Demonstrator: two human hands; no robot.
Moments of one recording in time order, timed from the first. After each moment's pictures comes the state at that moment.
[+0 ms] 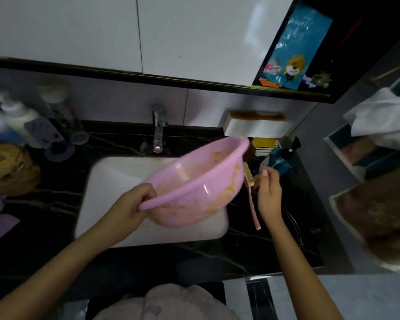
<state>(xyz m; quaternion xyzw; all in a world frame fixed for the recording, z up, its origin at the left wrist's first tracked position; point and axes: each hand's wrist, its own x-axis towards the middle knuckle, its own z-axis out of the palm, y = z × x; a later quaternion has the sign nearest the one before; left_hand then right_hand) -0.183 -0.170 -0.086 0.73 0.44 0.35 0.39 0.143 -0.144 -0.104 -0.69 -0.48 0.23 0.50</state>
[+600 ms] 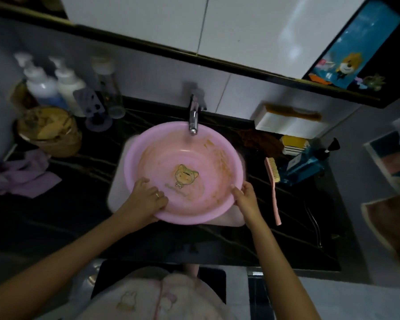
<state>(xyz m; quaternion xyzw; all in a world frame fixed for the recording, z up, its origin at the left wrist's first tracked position) -0.235 -0.198 -0.160 0.90 0.44 0.05 0.01 0.061 -0.159 -0.162 -0.68 -0.44 0.49 0.32</state>
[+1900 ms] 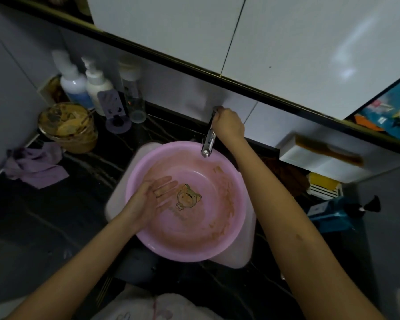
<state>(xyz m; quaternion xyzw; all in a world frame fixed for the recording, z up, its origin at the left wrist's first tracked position) -0.195 -0.152 -0.146 0.10 0.49 0.52 0.69 -0.066 0.072 -0.072 -0.58 -0.79 0.15 0.14</state>
